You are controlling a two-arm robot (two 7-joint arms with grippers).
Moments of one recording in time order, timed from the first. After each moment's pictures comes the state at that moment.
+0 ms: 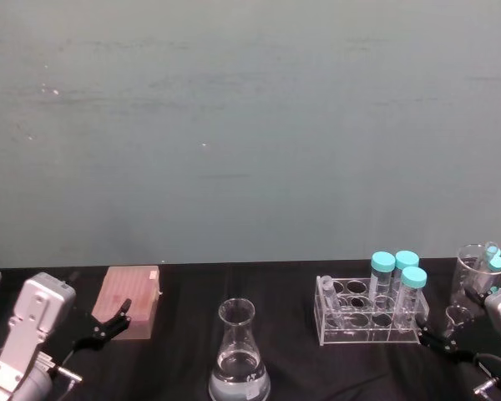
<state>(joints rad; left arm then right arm) -0.20 0.60 0.45 -1.41 -0.25 -0.12 0.03 0.20 0.60 -0.45 -1.41 0.25 -0.12 -0.03</state>
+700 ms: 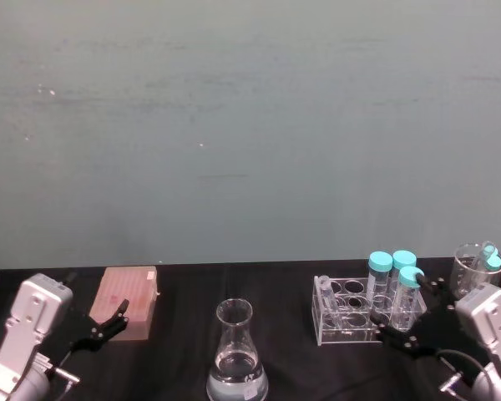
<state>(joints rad) -0.20 0.60 0.45 -1.41 -0.25 -0.12 0.03 0.23 0.56 -0.46 -1.41 0.20 -0.23 0.11</state>
